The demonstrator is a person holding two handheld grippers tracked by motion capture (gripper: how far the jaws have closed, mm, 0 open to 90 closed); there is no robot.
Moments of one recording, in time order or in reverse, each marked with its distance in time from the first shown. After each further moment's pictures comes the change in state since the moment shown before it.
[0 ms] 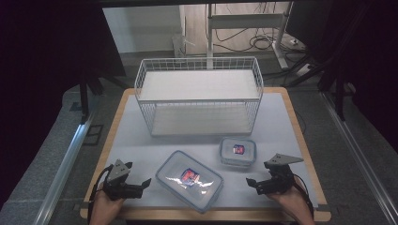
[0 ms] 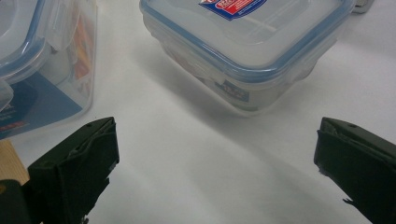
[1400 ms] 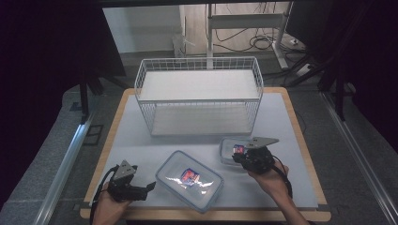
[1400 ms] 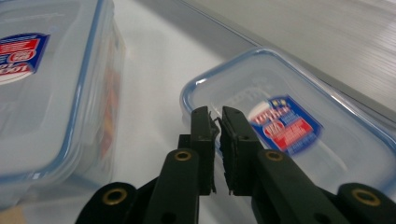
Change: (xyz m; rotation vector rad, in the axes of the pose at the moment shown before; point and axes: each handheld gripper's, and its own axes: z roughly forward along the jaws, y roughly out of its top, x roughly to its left) left arm -0.014 0.009 0.003 0.075 -0.042 -0.045; right arm 0.026 0.069 0.030 0.004 0.030 -0.166
